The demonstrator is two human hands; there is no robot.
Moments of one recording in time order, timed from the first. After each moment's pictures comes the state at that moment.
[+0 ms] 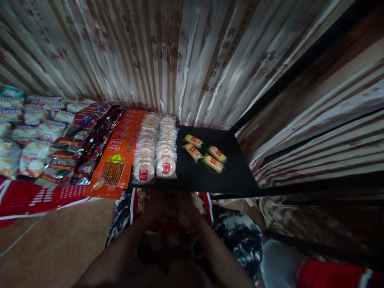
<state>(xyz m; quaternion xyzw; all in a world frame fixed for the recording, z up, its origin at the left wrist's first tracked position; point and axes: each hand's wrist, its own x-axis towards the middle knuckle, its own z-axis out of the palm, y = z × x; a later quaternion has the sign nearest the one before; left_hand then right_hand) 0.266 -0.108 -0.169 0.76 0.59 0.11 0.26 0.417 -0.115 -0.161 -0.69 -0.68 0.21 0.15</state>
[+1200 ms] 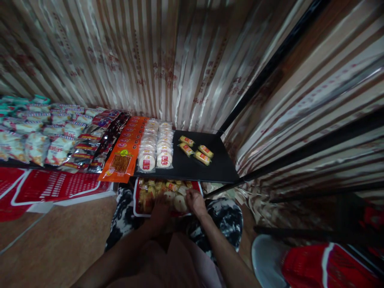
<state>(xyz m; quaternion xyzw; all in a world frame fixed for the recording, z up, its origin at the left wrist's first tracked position) 0.276 -0.200 -0.121 0.83 0.50 0.10 0.24 0.465 -0.178 -0.109 -0.73 -0.65 0.17 0.13</state>
